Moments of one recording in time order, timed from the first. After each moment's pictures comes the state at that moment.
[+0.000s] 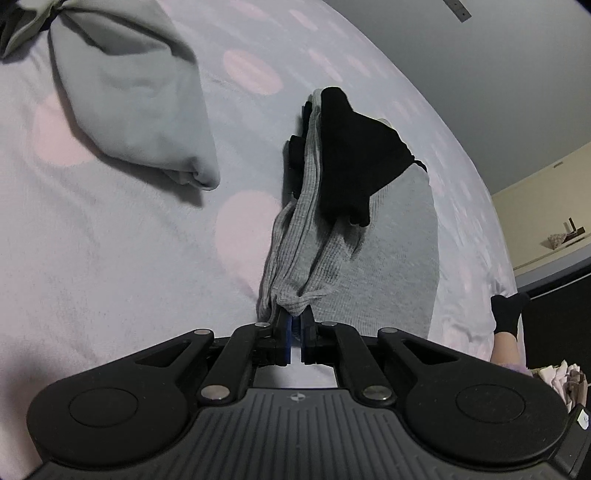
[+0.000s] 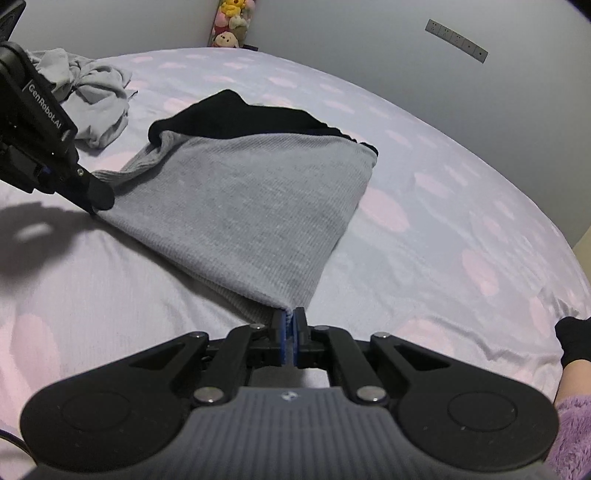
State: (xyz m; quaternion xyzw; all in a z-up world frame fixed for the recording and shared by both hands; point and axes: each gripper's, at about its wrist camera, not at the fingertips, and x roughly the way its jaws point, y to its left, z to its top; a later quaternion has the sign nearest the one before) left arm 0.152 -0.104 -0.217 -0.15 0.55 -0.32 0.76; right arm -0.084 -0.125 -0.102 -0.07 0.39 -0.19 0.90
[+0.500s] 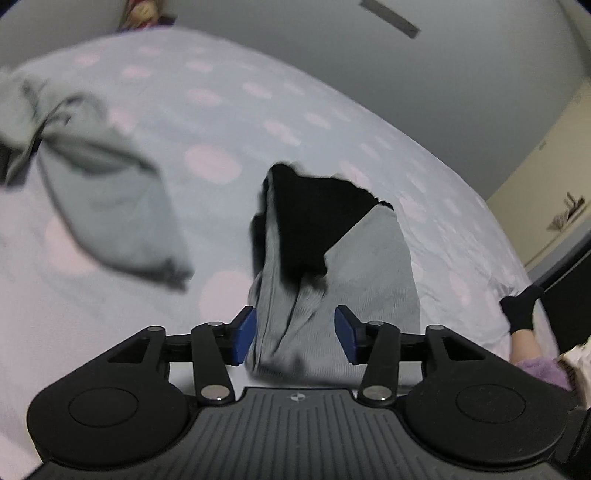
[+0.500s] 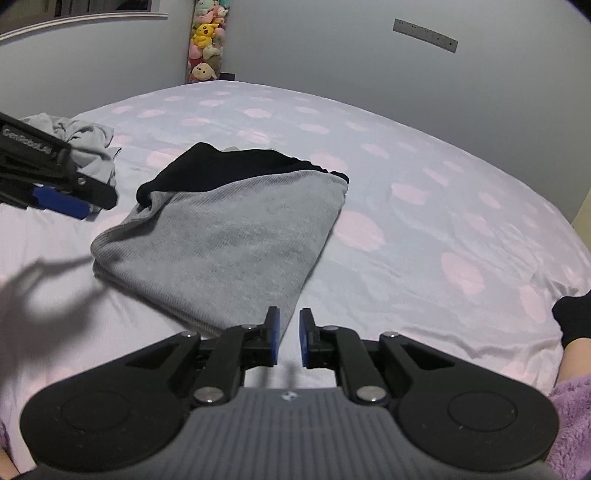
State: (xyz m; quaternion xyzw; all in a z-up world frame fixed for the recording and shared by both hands) left arm 0.129 -0.119 -0.163 -0.07 0.43 -0.33 0.83; right arm -0.097 -0.138 -0.065 -0.01 0.36 -0.21 0.91
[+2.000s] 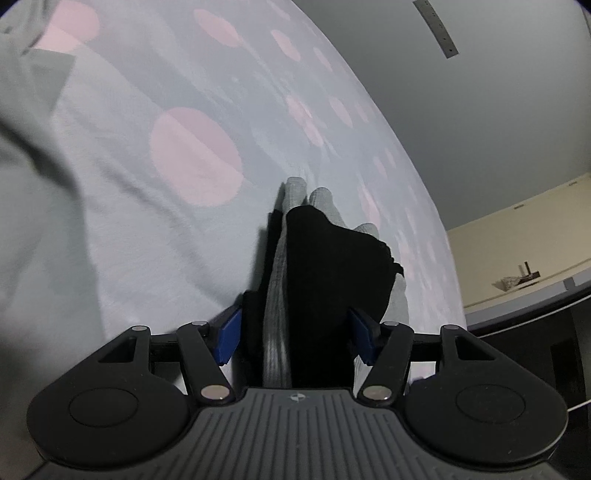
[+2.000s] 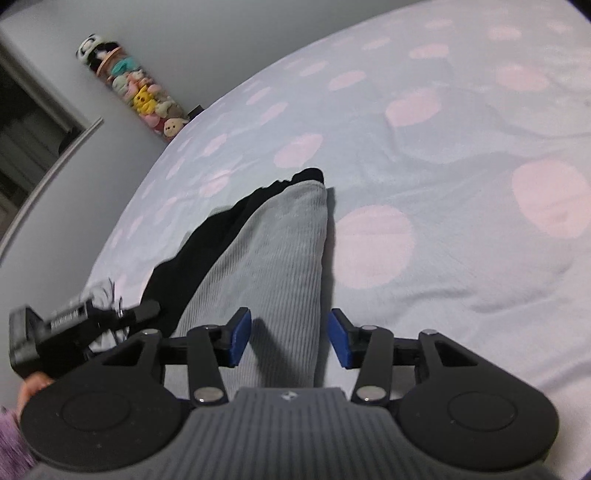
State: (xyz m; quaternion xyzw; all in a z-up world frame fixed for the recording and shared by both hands) left arm 0.269 -0.146 -0.237 -0.25 0.53 -0.38 0.72; right arm -0.020 -0.295 -0.088 0.38 0.31 -0.14 0.86
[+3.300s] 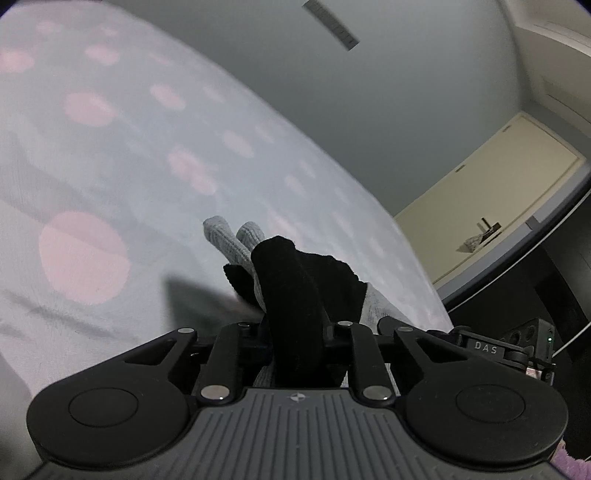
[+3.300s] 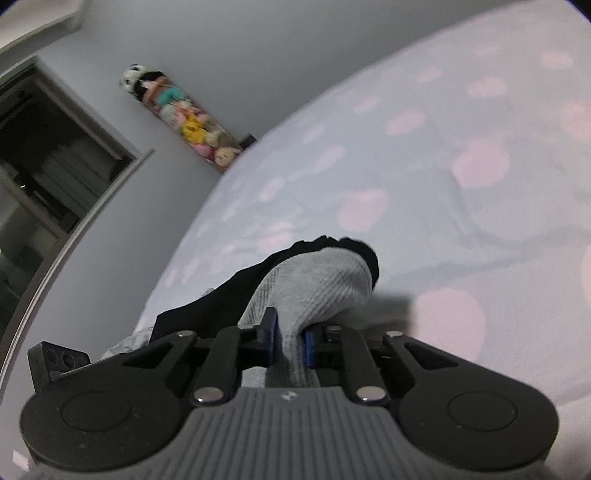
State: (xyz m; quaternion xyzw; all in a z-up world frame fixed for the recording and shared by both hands) left arm 0.244 -0.149 -0.164 -0.18 0.41 -0.48 0.75; right arm -0.002 -0.304 -0.039 0.38 0.23 -0.07 0.89
